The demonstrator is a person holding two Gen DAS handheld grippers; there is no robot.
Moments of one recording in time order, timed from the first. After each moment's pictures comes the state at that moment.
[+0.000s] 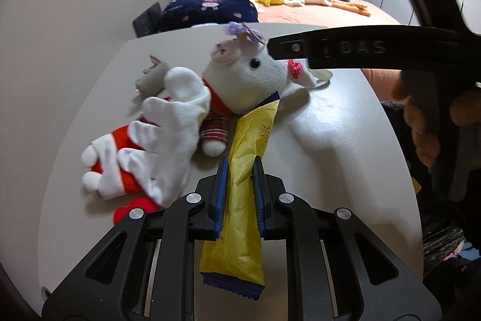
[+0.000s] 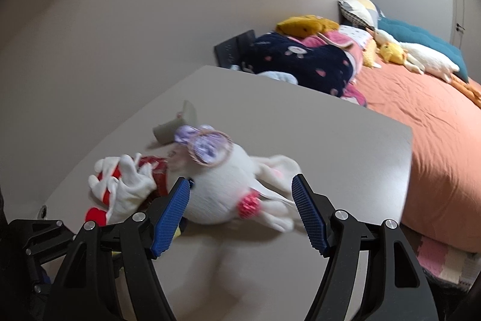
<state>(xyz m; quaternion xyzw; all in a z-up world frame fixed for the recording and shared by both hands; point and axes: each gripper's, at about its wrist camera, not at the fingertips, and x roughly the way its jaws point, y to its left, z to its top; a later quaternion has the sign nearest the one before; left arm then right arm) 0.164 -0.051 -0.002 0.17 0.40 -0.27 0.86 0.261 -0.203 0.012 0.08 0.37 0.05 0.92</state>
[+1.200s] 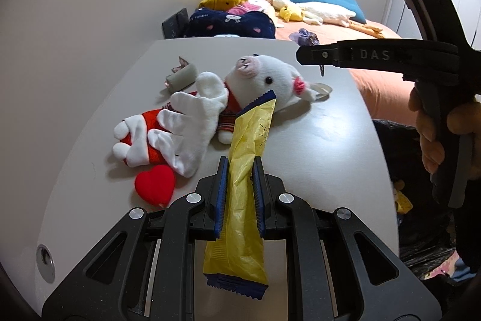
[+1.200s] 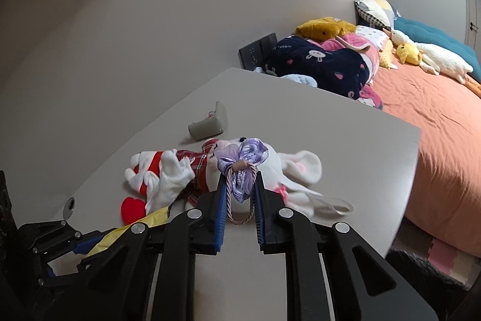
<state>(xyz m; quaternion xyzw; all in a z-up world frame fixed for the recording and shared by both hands) 0.125 -0.034 0.024 0.13 0.39 -0.23 0.88 0.225 -0.201 0.038 0.10 0.37 0.10 0.92</state>
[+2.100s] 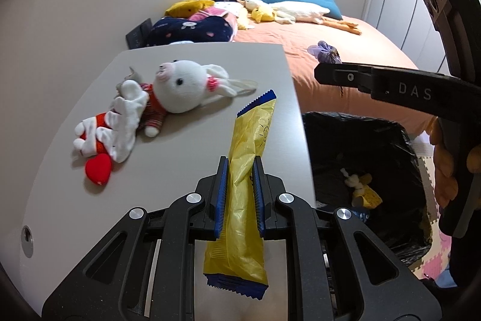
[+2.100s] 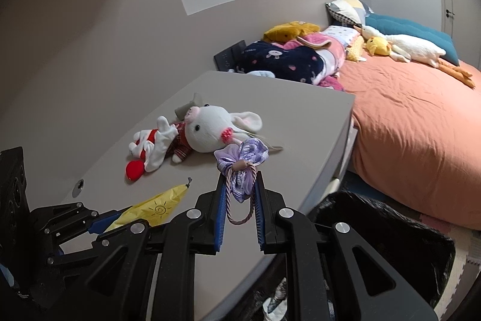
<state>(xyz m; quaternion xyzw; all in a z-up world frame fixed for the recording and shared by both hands) 0.048 -0.104 0.037 0.13 0.39 -0.27 0.87 0.103 -0.265 0.048 0.13 0.35 0.06 0.92</state>
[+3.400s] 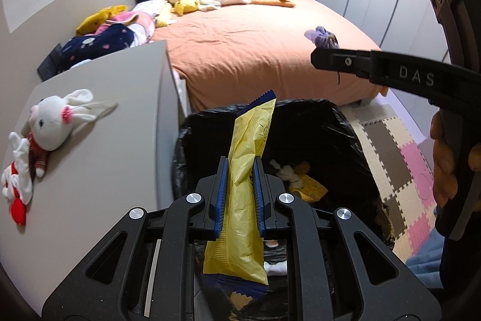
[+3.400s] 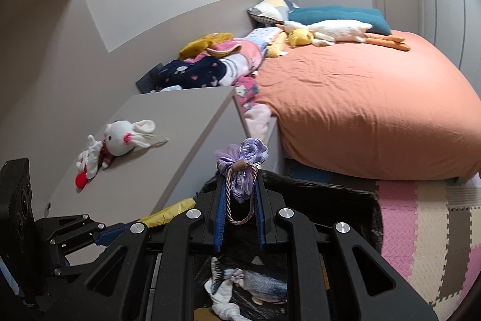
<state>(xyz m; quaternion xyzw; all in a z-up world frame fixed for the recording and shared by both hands) -0.006 -0.247 0.012 0.19 0.40 -0.40 0.80 -0.007 -0.402 0.032 0.18 0.33 -0.09 0.92</state>
